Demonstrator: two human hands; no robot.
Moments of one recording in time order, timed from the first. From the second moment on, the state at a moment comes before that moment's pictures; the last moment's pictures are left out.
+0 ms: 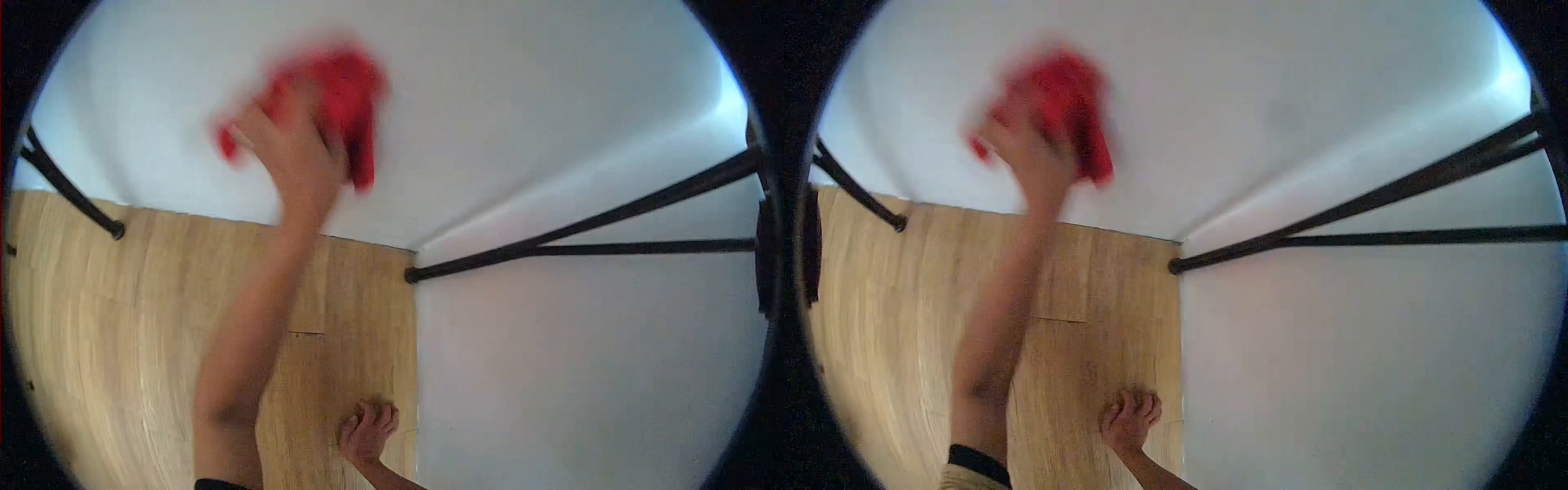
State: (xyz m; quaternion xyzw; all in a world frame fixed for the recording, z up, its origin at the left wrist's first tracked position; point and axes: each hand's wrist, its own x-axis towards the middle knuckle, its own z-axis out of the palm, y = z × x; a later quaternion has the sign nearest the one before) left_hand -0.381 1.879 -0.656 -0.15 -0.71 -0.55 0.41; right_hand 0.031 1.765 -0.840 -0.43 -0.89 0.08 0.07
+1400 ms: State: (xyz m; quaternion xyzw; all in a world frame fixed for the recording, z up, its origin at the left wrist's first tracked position) left_hand -0.504 1.770 -0.786 0.20 -0.54 -0.76 0.29; right_hand 0.045 1.765 -0.847 -0.39 -0.92 0.02 0.06
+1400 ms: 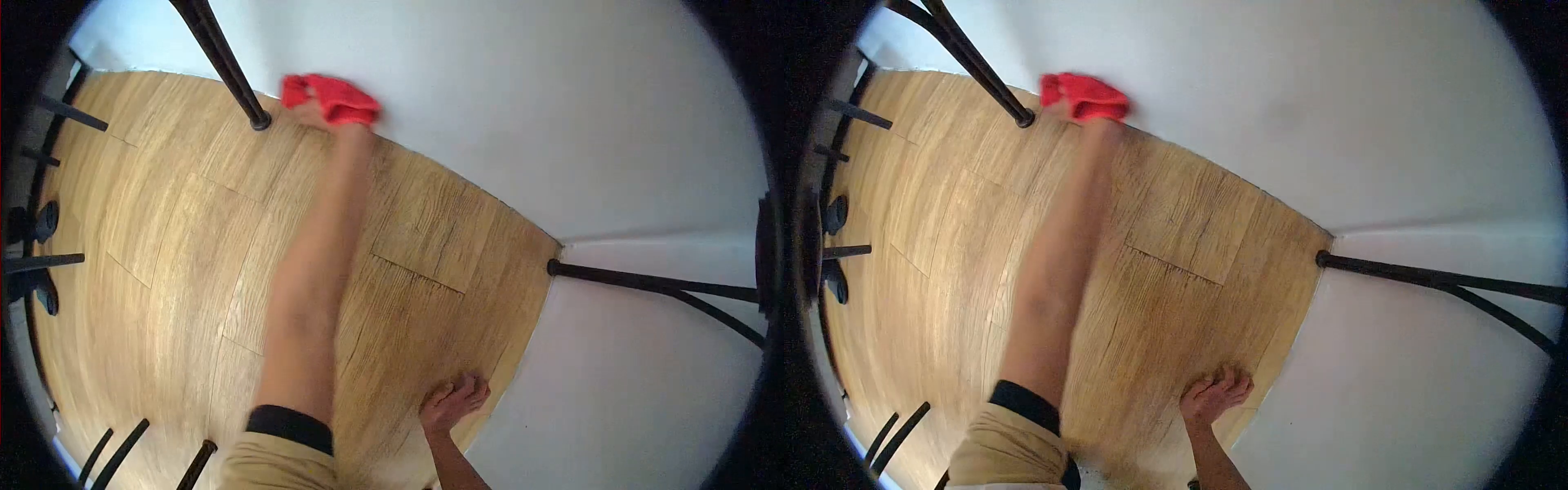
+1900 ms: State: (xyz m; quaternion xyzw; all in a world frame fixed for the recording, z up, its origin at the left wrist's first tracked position) left_hand -0.092 1.475 -0.781 -0.10 -0.88 -0.46 0.01; right_hand 0.031 1.771 -0.851 -0.42 -0.90 0.03 0.09
